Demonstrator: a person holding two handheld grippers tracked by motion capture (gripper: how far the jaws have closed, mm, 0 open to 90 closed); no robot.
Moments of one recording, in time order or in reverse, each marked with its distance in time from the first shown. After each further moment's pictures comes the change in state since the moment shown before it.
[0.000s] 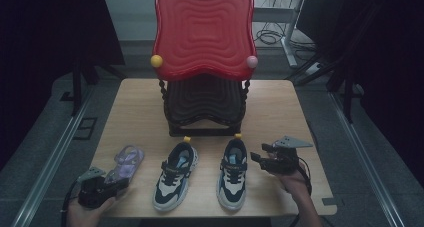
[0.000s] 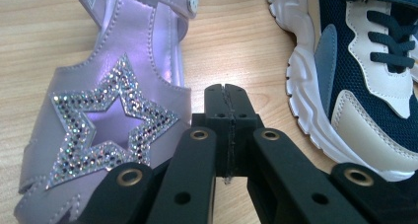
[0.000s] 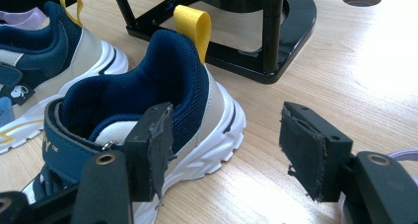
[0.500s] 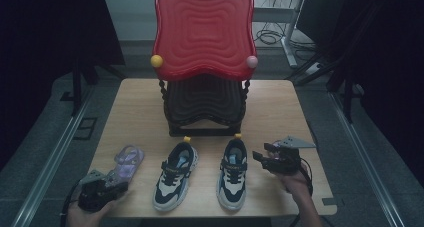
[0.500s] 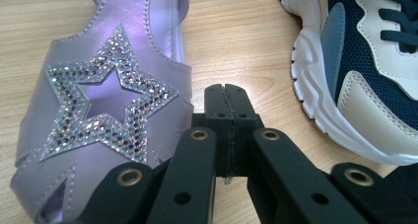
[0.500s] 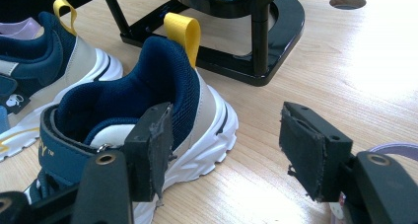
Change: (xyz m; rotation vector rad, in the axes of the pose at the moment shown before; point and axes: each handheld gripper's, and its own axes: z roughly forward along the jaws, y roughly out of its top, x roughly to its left) left arm -0.003 -0.007 -0.001 0.030 0.034 0.012; right arm -0.002 -0.001 -0.005 -0.025 -0.022 0.025
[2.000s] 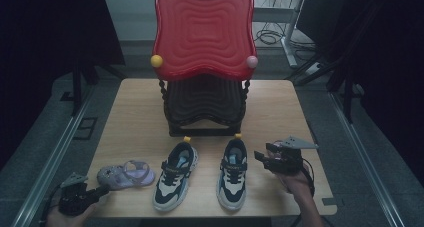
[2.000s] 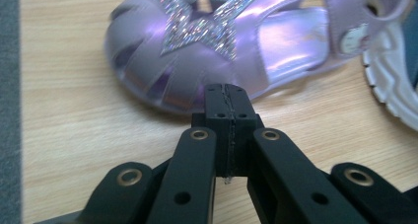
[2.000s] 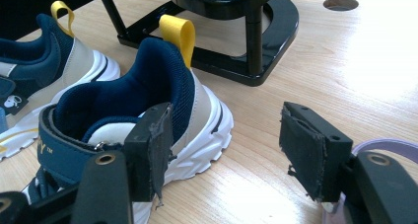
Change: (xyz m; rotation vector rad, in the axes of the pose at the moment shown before) left arm 0.034 -0.014 -0.025 0.029 0.135 -0.078; right arm -0.002 -0.001 -0.005 -0.007 -0.011 0.004
